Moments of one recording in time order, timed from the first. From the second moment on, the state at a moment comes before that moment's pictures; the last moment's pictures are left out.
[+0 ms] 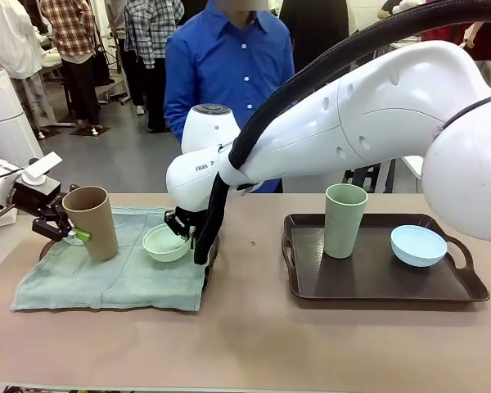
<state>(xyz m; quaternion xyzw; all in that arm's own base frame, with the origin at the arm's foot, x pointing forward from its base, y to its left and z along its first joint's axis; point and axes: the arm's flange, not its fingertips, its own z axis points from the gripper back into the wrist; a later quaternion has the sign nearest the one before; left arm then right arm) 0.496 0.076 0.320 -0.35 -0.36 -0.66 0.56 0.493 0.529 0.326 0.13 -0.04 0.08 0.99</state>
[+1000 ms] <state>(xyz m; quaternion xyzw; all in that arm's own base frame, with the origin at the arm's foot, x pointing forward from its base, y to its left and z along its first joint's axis) 0.504 0.103 0.318 -0.31 -0.27 -0.65 0.64 0.451 0.514 0.412 0.15 -0.09 0.10 0.98</state>
